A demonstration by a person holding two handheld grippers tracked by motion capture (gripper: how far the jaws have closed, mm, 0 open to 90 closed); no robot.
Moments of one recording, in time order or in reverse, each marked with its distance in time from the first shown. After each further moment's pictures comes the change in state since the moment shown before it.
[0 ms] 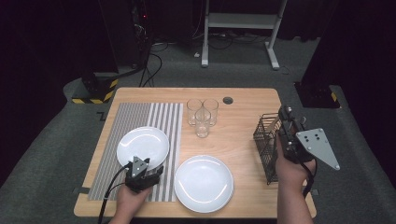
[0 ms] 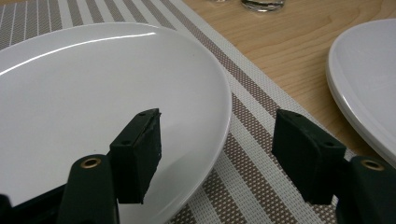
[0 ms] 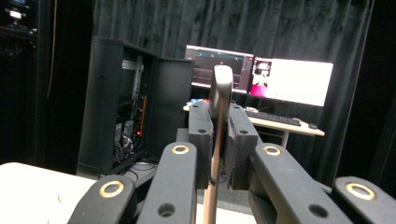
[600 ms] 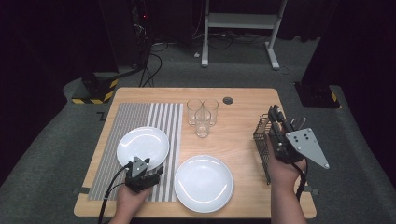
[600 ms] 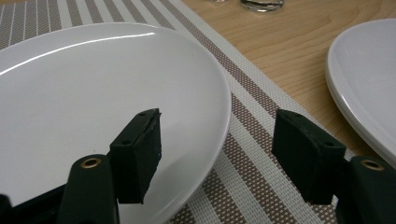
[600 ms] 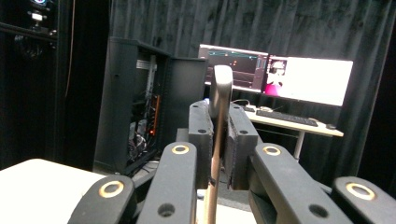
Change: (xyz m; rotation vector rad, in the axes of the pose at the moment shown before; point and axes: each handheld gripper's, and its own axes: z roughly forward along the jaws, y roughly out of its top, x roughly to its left) left arm 0.000 0.000 0.000 -0.001 -0.004 -0.002; right arm 0.018 -0.004 0.004 0.012 0.055 0.017
